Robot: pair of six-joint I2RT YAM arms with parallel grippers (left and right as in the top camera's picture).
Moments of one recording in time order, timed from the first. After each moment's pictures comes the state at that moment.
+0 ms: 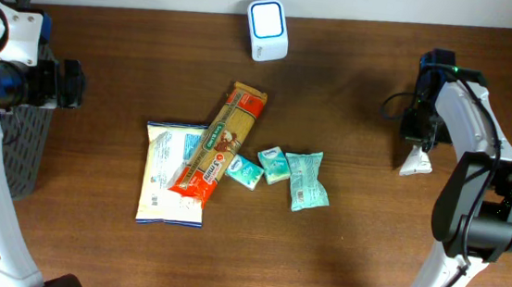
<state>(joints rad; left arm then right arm) 0.35 1.57 1.90 -1.30 0.20 0.30 -0.13 2.09 1.65 -1.08 0.25 0.14</state>
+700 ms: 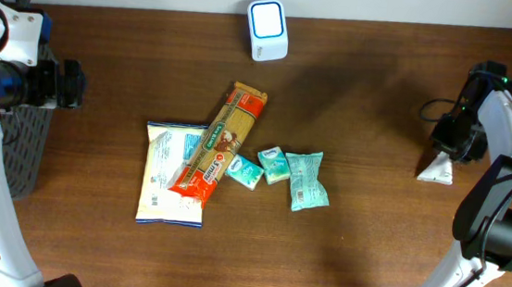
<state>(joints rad) 0.35 1.57 1.90 -1.30 0.20 0.30 -0.31 2.09 1.65 -1.12 0.10 0.23</state>
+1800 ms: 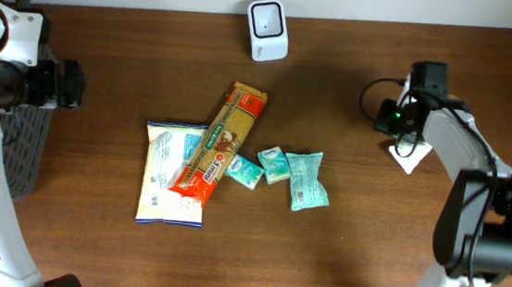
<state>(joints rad) 0.35 1.57 1.90 -1.30 0.20 0.30 -0.10 1.97 1.34 -0.55 -0.06 0.24</state>
